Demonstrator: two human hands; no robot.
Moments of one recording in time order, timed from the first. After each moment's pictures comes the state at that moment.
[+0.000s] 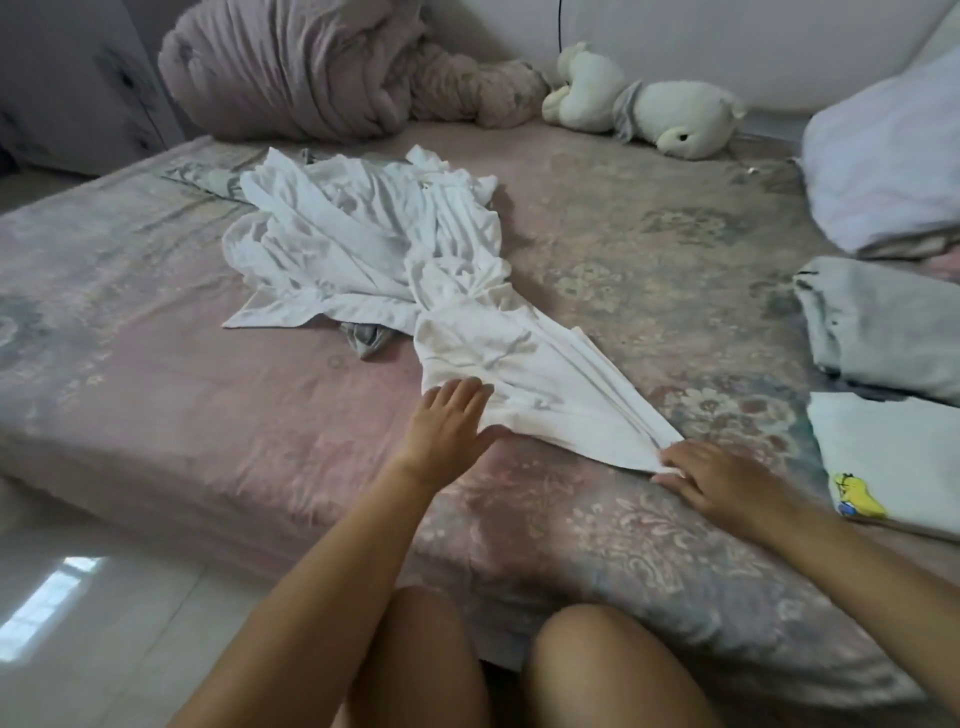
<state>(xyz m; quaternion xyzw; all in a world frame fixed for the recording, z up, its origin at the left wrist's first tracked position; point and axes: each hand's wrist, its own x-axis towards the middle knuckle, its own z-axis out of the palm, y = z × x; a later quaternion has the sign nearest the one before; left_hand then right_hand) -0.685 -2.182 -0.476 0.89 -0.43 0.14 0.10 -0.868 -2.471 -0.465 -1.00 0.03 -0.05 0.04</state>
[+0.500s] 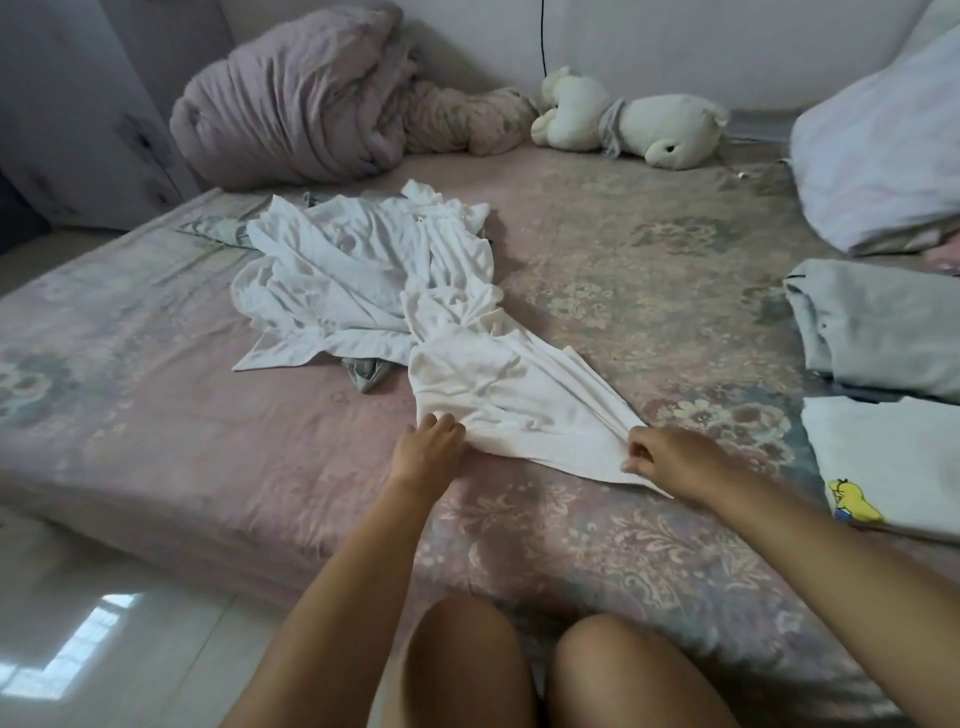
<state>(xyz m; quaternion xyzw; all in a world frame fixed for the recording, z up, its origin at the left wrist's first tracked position) -0.675 -2.185 -0.467 0.93 -0.36 0.07 -0.02 -0.822 -2.447 -0.429 -0.98 0.16 0.09 0.12</state>
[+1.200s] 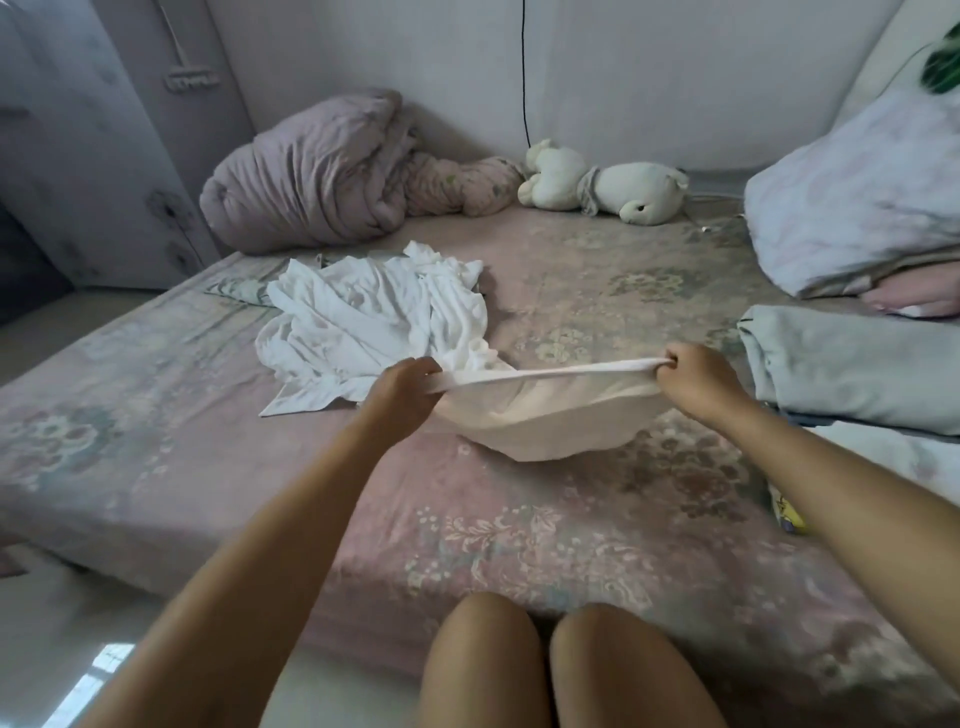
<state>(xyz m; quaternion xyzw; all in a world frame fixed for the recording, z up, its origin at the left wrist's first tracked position) -0.674 -2.167 -0.315 0.89 -0.33 0.08 0.31 -0.830 -2.461 -0.297 -0.92 0.29 -0.12 0.22</state>
